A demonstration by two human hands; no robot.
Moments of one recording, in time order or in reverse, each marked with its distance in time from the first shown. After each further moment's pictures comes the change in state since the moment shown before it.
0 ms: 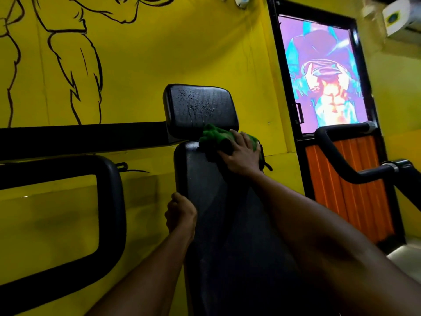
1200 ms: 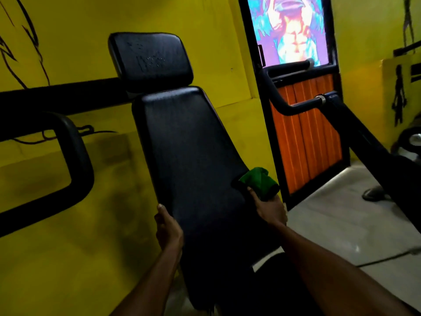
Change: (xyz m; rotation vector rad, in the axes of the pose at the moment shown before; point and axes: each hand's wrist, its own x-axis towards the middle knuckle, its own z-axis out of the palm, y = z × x) left_hand -0.132 -0.152 -0.044 -0.001 -0.097 -0.084; right_hand -0.350 0.128 -0.009 0.376 -0.019 1.077
